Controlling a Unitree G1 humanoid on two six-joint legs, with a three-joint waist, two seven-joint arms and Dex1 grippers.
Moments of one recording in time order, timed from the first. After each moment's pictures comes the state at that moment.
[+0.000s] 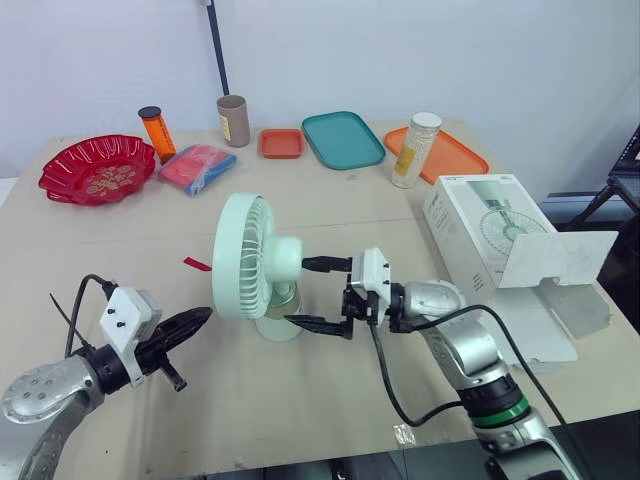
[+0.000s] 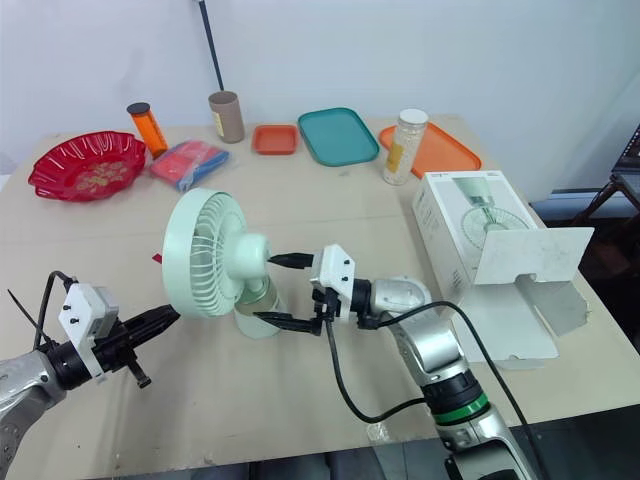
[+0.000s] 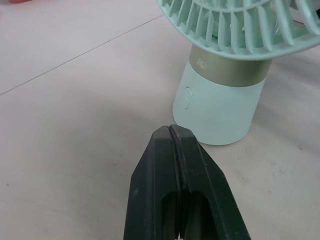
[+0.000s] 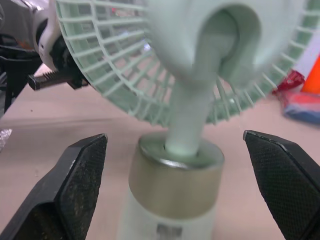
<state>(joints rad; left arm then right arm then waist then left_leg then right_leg) 0.28 0.65 0.32 -0.60 -0.55 0.43 -0.73 -0.41 -0.40 0.26 -0.14 0.33 0.14 1.02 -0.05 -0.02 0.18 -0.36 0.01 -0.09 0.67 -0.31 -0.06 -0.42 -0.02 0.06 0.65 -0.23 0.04</state>
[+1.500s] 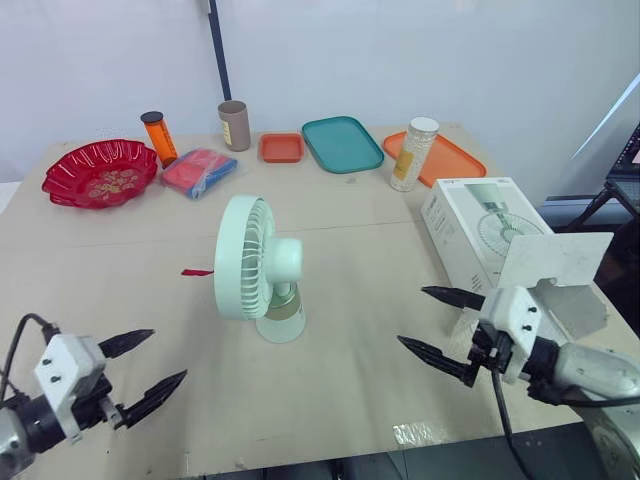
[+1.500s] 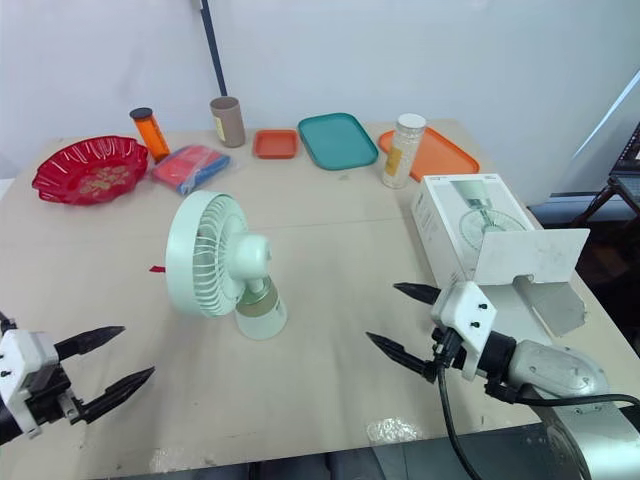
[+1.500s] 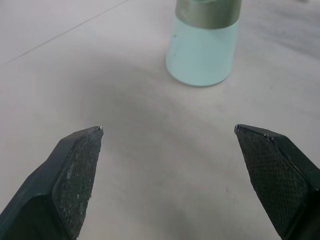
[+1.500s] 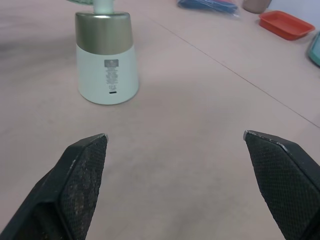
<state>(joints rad) 0.63 0.63 0.57 -0.61 -0.57 0.27 -0.92 0.22 -0.76 -0.30 -0.66 0.48 0.40 0.85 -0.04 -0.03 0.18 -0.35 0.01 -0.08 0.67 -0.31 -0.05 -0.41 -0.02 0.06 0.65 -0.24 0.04</state>
